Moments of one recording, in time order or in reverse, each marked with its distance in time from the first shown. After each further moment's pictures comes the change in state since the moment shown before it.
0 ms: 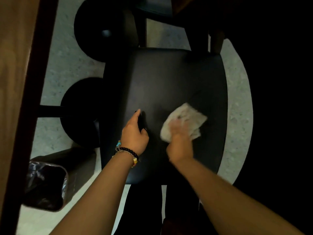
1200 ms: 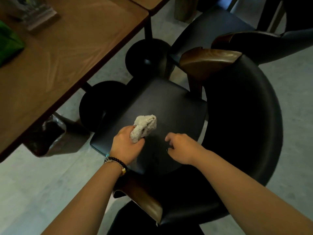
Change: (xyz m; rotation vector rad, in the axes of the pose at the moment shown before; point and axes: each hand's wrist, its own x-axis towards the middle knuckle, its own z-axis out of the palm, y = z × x) left_hand -0.172 0.085 0.020 -0.110 0.463 -0.043; right_hand -0.070 0.023 -0.220 -0.522 -0.512 -0.611
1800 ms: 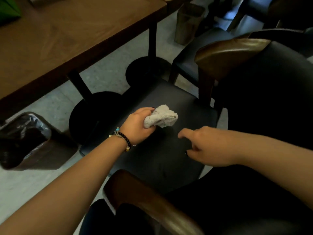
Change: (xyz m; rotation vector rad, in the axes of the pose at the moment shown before) left_hand 0.087 -0.061 0.043 -0.002 -0.072 0.527; right_hand -0.006 -0.025 -0.010 -0.450 -0.065 -0.041
